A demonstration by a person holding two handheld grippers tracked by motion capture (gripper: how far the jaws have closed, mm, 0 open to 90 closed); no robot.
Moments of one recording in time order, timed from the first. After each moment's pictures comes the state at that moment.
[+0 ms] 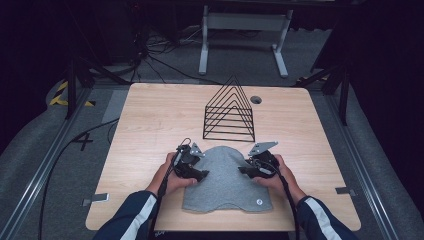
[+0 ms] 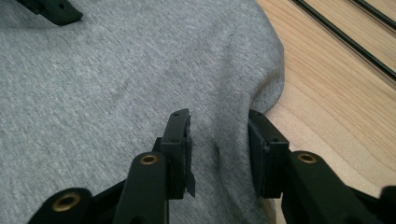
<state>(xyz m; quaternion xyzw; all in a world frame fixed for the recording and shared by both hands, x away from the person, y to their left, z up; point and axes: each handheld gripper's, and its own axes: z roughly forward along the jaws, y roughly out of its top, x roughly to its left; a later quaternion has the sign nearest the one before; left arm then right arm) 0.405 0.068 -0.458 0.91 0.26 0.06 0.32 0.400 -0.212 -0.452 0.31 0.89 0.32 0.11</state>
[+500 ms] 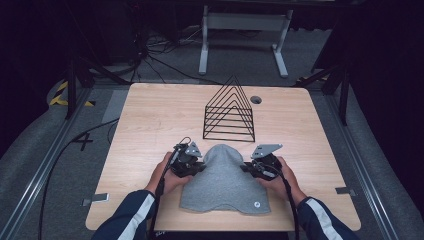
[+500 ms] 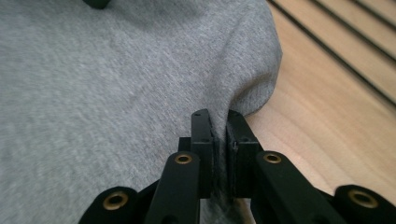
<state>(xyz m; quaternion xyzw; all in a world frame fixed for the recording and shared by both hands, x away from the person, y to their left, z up) 0.401 0.078 -0.440 0.91 0.22 0.07 0.35 0.389 -0.216 -0.444 0.28 0.89 0.35 0.12</state>
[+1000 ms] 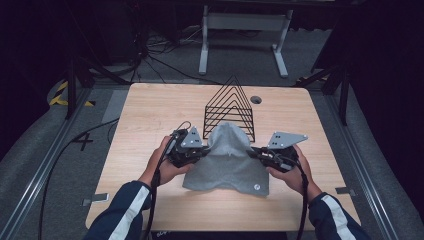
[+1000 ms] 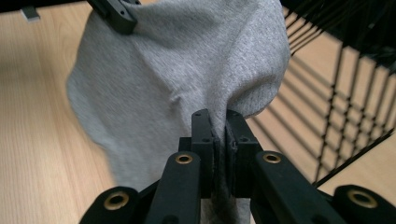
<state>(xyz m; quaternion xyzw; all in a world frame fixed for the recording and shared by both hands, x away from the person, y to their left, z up) 0.390 0.076 -0.354 0.89 0.15 0.15 0.40 0.372 -0.231 -0.360 0.22 0.85 0.43 0.19</state>
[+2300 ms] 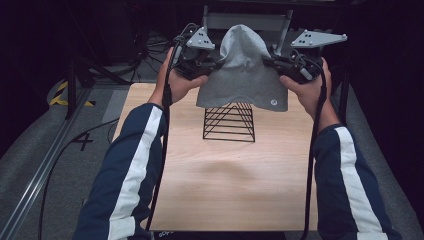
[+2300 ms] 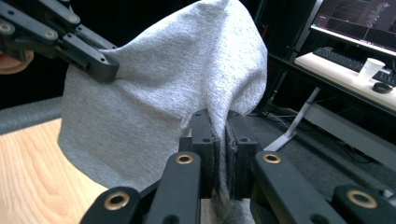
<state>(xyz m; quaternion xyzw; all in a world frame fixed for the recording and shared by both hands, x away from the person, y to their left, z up) 0.496 0.055 -0.182 0.83 0.15 0.24 0.47 0.469 -0.235 -0.171 0.26 0.78 0.49 0.31</state>
